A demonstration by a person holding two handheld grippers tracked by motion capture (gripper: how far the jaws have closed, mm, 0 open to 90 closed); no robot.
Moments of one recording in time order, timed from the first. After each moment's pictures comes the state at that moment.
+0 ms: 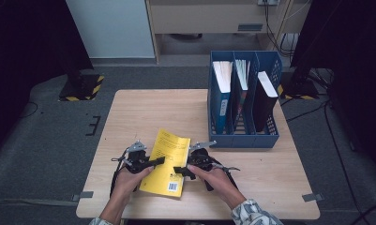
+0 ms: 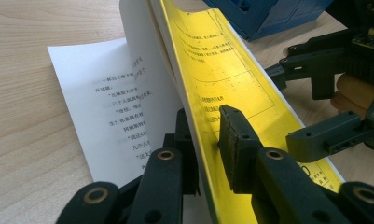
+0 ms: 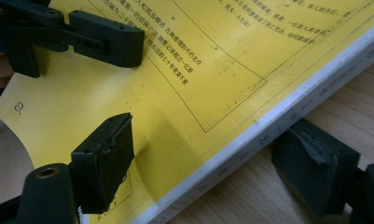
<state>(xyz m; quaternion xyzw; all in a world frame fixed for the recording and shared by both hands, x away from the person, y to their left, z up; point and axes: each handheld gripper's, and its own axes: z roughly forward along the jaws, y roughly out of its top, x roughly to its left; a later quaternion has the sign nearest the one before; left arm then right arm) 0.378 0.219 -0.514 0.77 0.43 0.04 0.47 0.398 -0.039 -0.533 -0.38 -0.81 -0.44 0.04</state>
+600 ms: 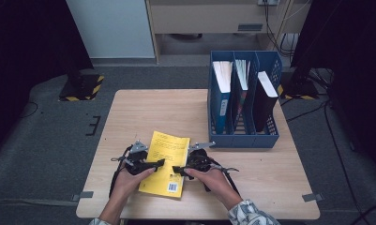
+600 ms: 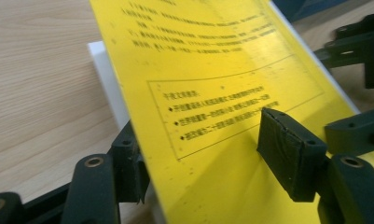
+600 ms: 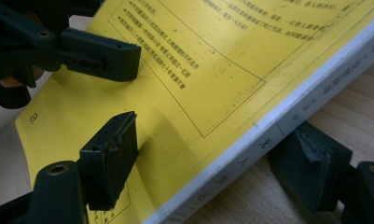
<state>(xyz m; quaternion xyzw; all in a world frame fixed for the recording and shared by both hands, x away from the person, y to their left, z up) 0.380 0.222 -0.514 0.78 0.45 0.10 0.42 0.396 -0.034 -0.534 -0.39 -0.81 -0.45 0.03</state>
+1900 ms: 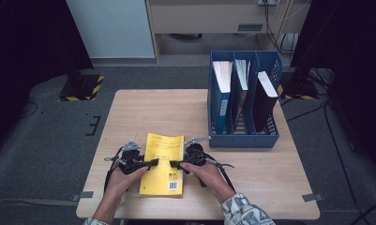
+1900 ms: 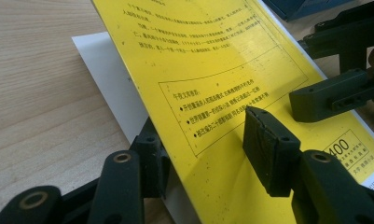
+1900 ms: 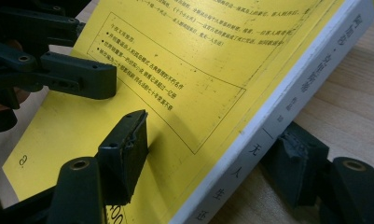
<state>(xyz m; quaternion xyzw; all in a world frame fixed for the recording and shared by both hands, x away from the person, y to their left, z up) 0.381 0.242 -0.515 0.78 0.45 0.06 0.42 0.413 -0.021 -0.532 -0.41 -0.80 -0.44 0.05</state>
